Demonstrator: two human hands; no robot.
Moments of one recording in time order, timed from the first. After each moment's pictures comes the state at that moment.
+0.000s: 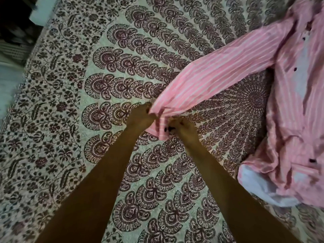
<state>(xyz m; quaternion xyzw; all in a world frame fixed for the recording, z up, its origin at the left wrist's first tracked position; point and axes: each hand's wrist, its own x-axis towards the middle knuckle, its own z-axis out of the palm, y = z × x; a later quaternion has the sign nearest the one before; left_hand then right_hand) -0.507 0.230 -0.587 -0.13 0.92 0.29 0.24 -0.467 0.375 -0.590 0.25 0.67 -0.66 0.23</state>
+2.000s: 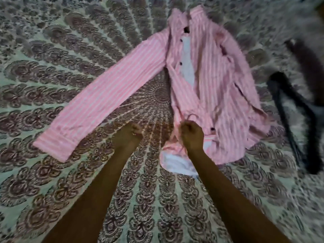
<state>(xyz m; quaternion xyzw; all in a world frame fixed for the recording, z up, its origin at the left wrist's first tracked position) -0.449 0.444 -0.569 -0.05 0.90 0.35 0.25 -0.392 0.619 -0.578 0.38 0.78 -0.49 -0.04</state>
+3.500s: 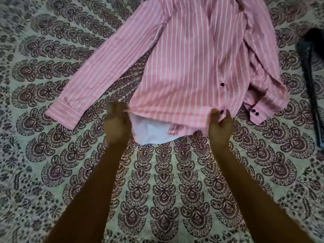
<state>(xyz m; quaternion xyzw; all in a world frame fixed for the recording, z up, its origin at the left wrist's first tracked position) -0.394 0.432 -0.570 0.05 0.97 0.21 -0.09 -0.323 0.685 -0.586 0.42 0.71 -0.54 -0.16</state>
